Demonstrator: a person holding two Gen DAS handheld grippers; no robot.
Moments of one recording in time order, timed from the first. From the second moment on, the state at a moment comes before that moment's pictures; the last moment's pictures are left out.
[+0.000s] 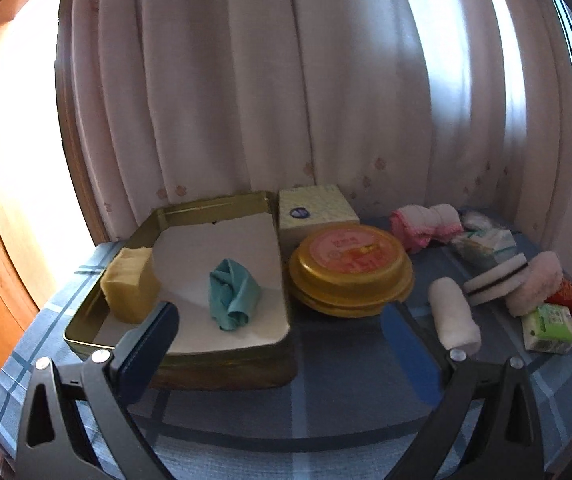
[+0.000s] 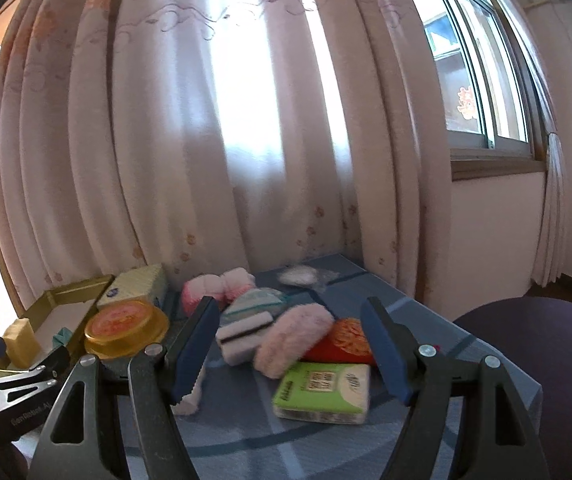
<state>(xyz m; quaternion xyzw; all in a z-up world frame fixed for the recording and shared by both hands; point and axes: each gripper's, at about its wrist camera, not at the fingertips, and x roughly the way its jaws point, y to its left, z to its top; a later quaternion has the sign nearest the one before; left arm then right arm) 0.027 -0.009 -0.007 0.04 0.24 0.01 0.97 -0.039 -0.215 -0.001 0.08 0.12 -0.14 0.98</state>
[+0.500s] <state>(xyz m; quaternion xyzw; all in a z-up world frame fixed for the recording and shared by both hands) 0.025 -0.046 -0.011 0.06 0.27 -0.03 0.96 -0.055 -0.278 -0.018 0.10 0.17 -0.18 0.96</state>
